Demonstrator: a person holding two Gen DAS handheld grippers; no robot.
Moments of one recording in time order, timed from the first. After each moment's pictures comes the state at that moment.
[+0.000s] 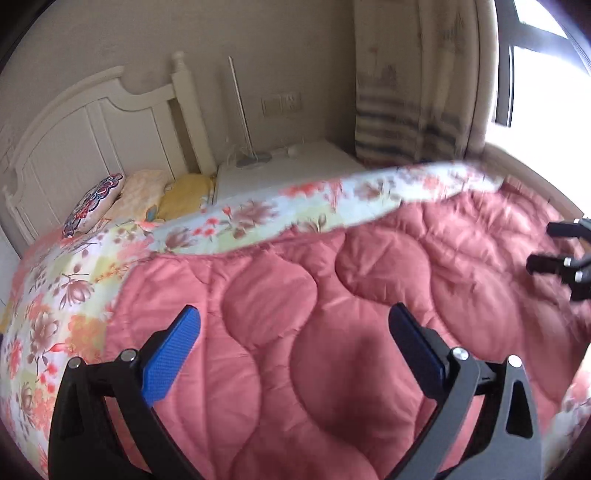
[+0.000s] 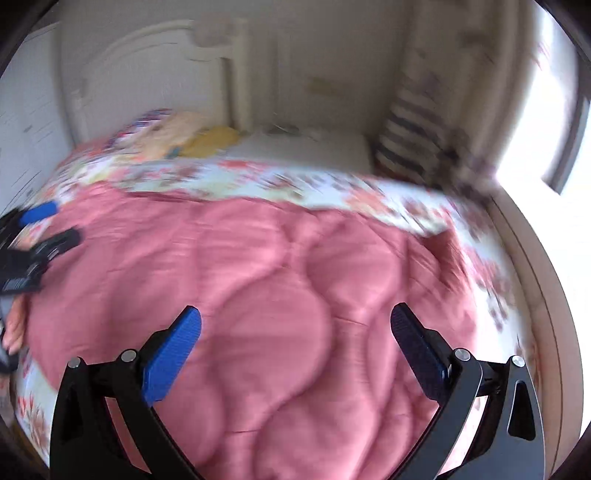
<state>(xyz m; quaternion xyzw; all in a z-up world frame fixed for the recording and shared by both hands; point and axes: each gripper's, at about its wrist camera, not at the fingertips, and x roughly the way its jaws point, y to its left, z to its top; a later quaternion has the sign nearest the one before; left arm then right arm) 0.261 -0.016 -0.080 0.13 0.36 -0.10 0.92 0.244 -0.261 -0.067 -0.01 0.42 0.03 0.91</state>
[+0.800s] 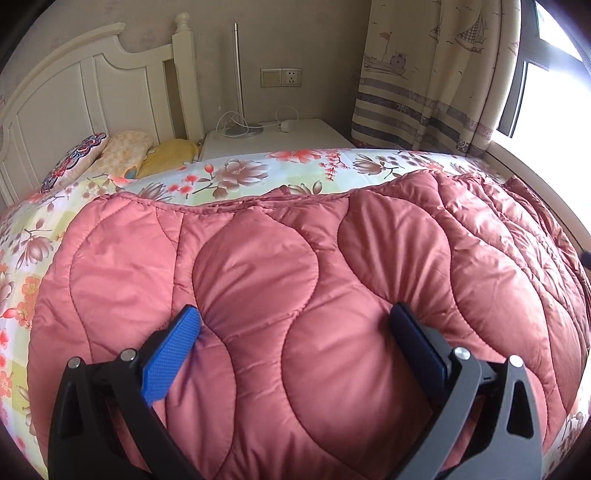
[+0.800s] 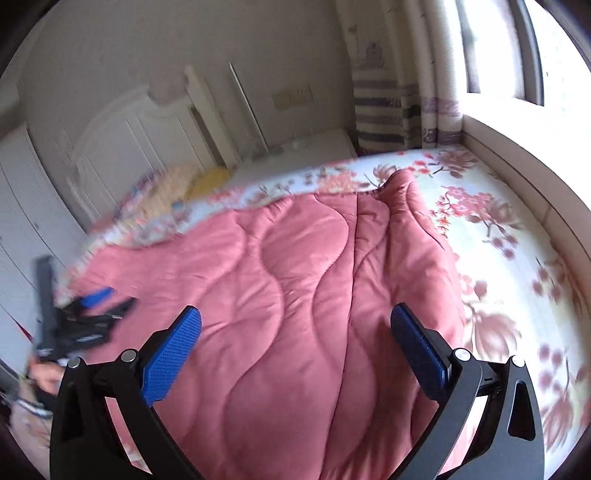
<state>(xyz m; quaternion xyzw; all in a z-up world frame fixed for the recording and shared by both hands) 0.276 -0.002 -0.112 0.06 0.39 -0.12 0.91 0.194 -0.310 -0.068 0.17 0.35 0.07 0.92</state>
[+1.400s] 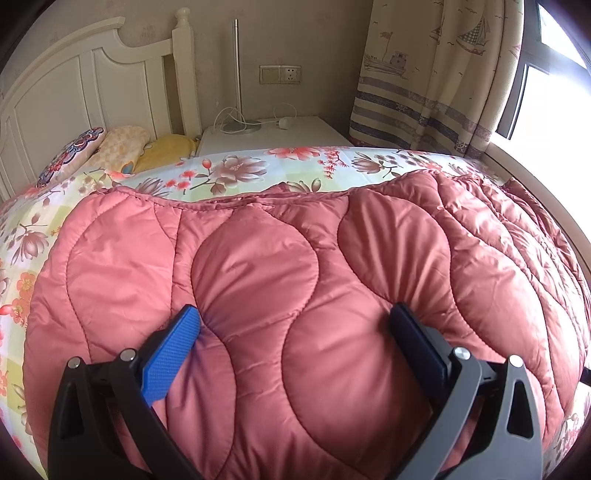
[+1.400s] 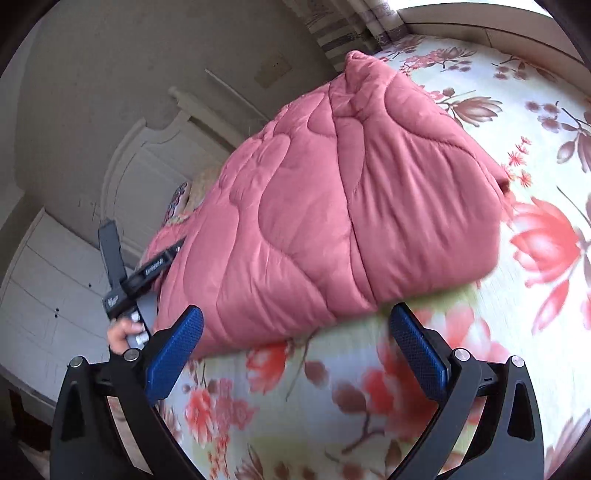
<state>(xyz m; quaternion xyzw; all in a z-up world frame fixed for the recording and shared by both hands) 0.278 0.000 -0.113 0.05 0.40 -0.13 0.91 0.109 -0.302 -0.132 0.35 0.38 0.10 0.85</state>
